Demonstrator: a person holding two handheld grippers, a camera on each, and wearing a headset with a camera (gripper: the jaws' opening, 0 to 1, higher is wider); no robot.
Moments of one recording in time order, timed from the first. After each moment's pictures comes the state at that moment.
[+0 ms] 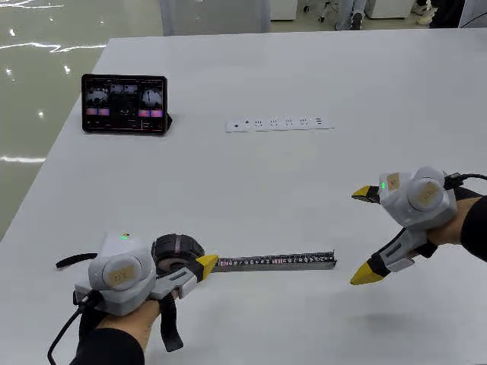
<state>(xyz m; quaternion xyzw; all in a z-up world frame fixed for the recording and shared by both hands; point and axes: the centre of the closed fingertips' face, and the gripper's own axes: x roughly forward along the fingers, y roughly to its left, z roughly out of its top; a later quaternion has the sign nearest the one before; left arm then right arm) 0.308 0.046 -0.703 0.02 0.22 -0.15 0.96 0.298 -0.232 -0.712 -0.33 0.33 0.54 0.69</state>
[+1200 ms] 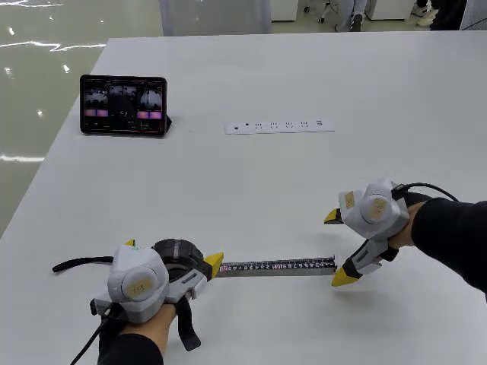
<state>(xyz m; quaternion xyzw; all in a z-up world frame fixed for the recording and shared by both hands) 0.323 0.045 -0.722 0.00 0.20 -0.11 0.97 0.308 -0.217 -0.766 -0.38 0.36 0.58 0.63</state>
